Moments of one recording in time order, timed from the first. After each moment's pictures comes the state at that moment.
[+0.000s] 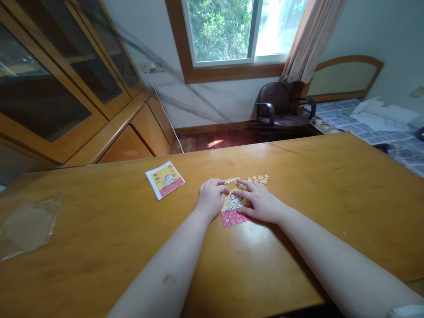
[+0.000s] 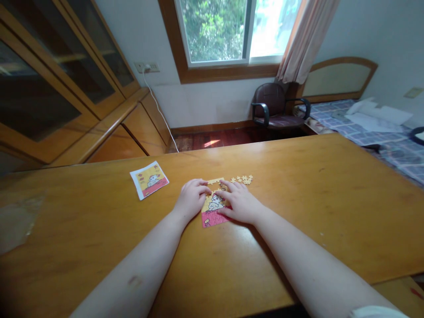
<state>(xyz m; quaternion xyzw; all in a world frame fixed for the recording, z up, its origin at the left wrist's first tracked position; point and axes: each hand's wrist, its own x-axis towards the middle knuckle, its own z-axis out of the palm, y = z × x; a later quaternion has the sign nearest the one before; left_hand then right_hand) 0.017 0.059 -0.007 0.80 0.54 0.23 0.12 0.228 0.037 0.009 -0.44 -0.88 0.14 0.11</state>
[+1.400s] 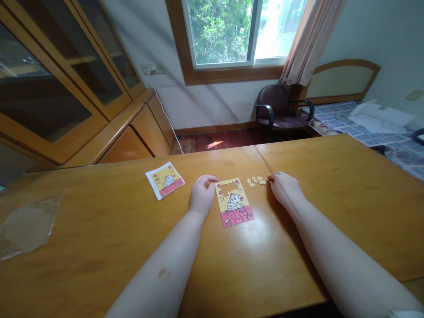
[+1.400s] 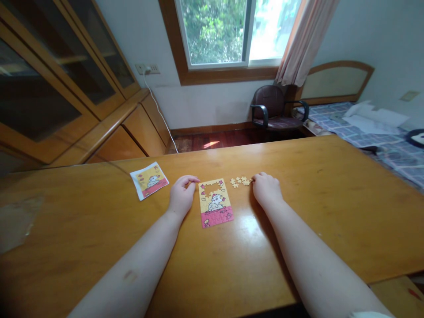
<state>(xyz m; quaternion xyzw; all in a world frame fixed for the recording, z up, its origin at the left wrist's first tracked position) 0.006 0.068 -0.004 0.63 0.57 0.48 0.23 0.283 0.069 0.010 -0.73 -0.68 0.03 0.01</state>
